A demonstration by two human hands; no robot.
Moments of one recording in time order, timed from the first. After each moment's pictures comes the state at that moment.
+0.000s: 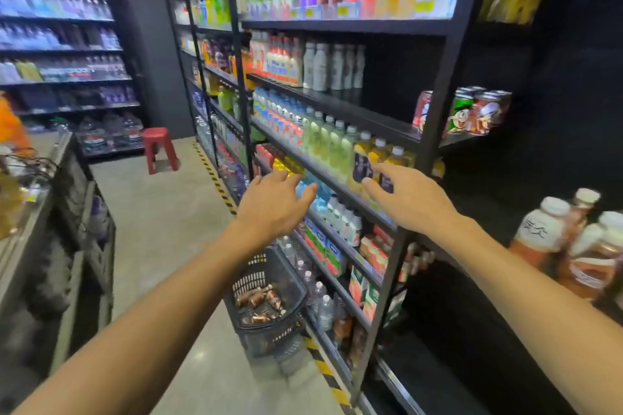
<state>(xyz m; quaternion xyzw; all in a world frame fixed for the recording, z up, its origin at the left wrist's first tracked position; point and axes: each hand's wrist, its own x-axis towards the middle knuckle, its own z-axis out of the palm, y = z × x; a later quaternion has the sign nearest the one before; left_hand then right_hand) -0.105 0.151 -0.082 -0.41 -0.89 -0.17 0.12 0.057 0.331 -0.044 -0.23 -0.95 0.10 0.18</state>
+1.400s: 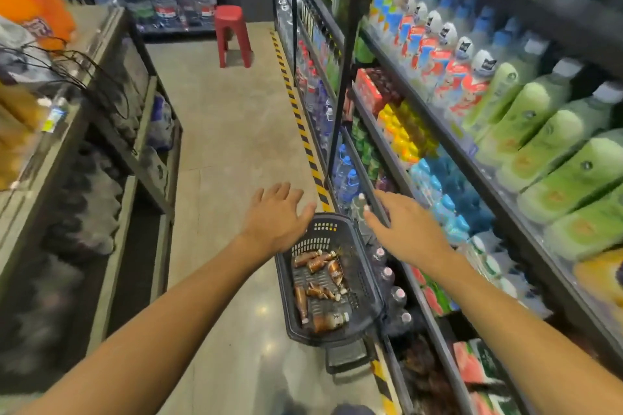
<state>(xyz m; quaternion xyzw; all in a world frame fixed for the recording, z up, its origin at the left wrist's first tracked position) -0.561 0.174 -0.300 -0.25 -0.96 -0.08 -0.07 -0.461 0.398 -0.278 -0.10 -0.99 0.13 -0.02</state>
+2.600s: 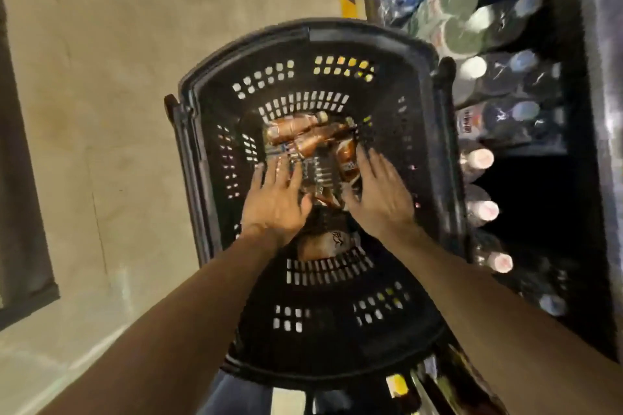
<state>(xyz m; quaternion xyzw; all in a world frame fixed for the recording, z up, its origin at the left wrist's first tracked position) -0.657 0.279 -0.968 -0.23 -0.91 0.01 -0.34 -0.618 0.474 -0.958 -0.11 -0.95 0.14 -0.27</state>
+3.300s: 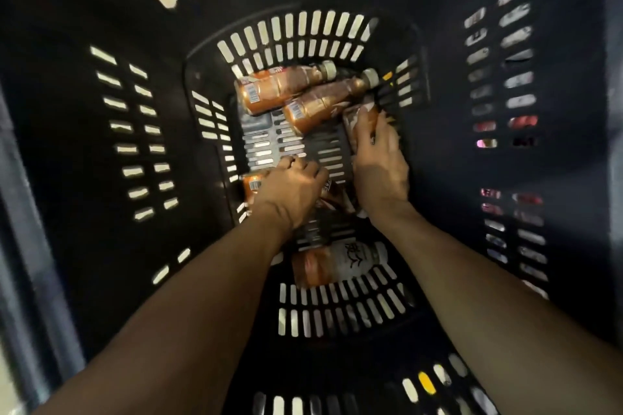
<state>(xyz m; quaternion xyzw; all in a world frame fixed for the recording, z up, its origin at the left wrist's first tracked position) -0.659 0.309 -1.167 -0.41 -0.86 0.03 -0.31 -0.627 0.466 -1.189 -0.16 -0.98 0.04 -0.12</state>
